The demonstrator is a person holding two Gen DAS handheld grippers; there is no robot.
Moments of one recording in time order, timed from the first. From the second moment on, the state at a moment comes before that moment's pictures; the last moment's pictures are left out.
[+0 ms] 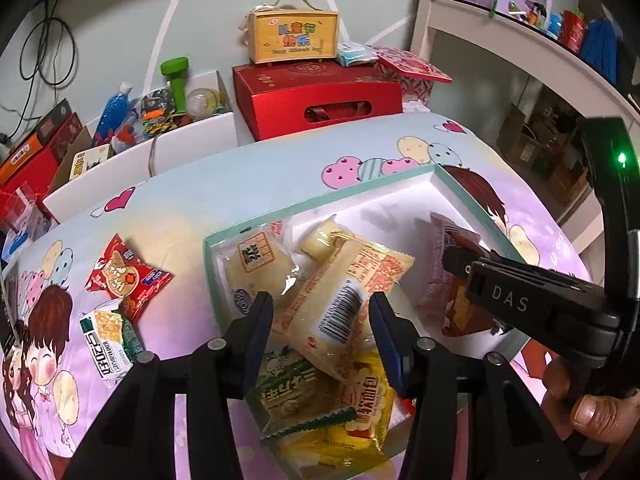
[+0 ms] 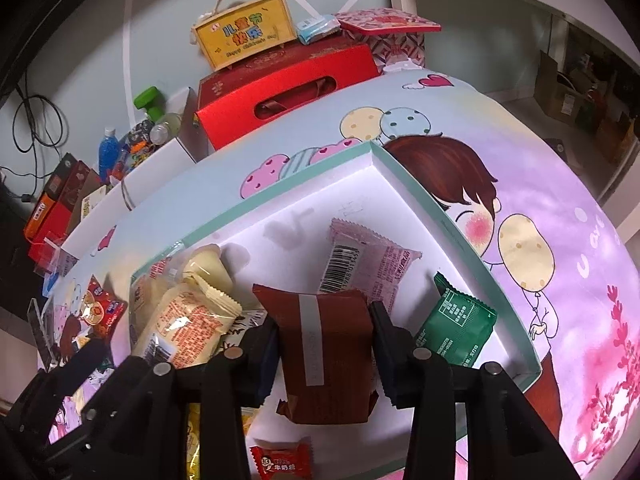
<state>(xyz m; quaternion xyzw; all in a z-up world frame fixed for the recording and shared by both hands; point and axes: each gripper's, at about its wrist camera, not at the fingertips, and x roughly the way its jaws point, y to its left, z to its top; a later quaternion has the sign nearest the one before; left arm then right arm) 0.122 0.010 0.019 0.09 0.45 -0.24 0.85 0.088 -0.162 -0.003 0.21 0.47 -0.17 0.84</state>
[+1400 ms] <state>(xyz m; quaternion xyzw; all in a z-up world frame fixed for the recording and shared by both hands) 0.156 0.106 0.014 -0.01 0.45 -0.12 0.89 0.097 -0.138 0.009 0.17 0.45 -0.17 0.86</state>
